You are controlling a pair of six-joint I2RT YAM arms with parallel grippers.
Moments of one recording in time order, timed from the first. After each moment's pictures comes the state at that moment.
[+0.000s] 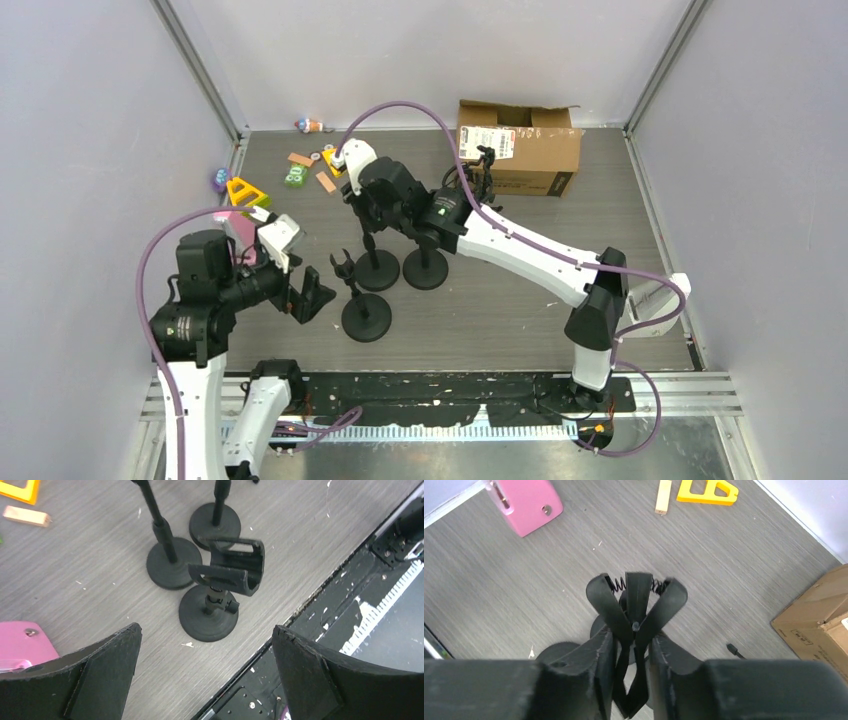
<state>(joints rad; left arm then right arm) 0.03 0.70 1.21 -1.17 0.71 0.37 1.07 1.83 1.87 -0.54 0.29 0.04</state>
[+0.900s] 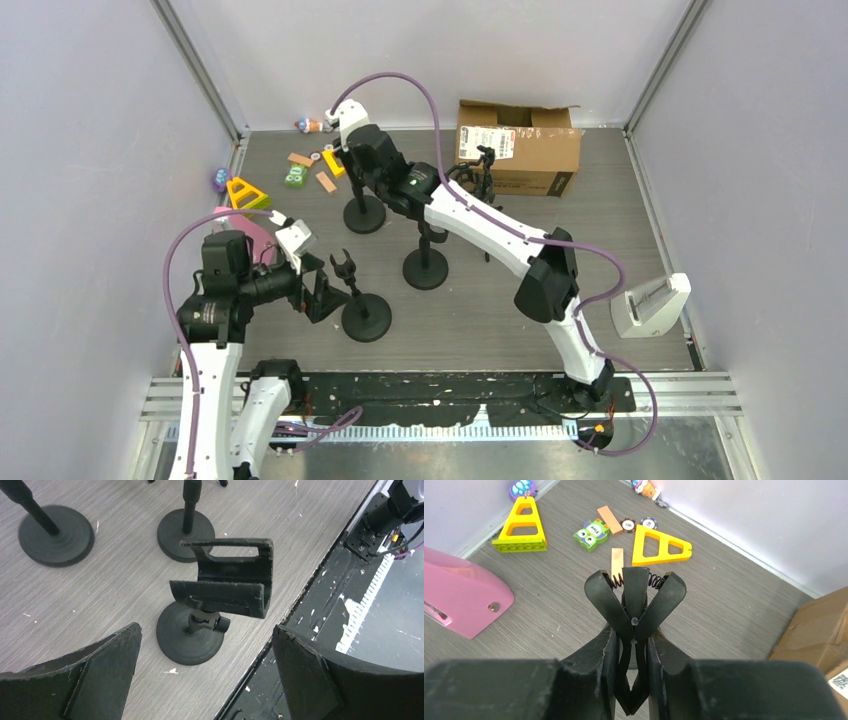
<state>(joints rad) 0.03 0.68 0.94 -0.99 0.88 0.41 0.95 2.14 2.21 -0.37 0.37 0.03</state>
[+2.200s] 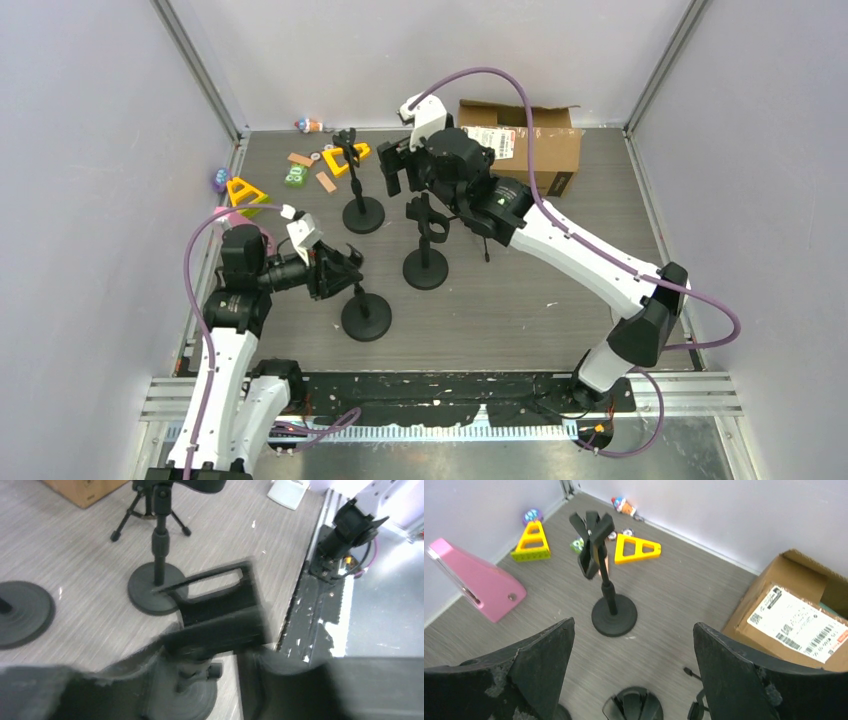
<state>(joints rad) -0.03 0.70 0.71 -0.44 1.10 0.15 0.92 1.62 1.72 -0.28 0.37 0.07</state>
